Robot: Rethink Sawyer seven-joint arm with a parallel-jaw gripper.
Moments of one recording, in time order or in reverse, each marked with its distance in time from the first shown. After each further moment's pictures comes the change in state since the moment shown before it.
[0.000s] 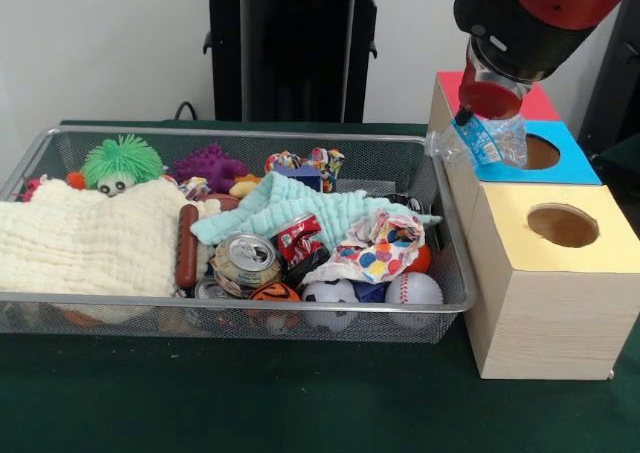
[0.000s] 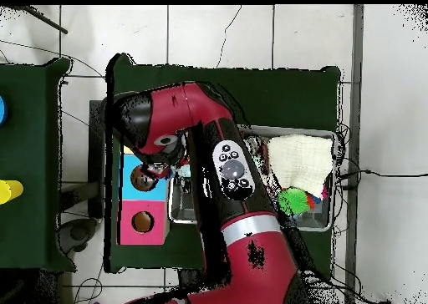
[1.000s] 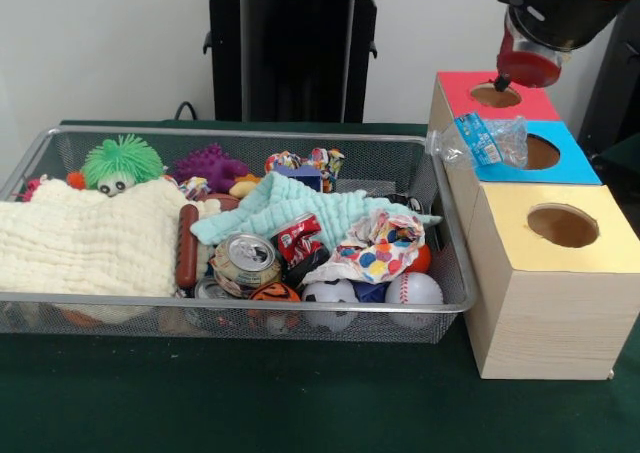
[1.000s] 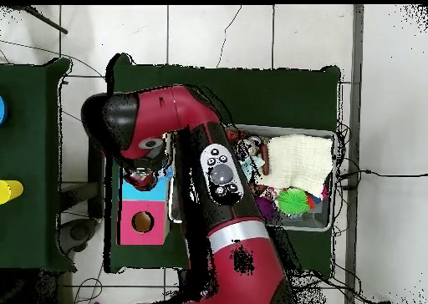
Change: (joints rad) arm 0.042 -0.027 -0.018 0.031 0.115 0.033 0.001
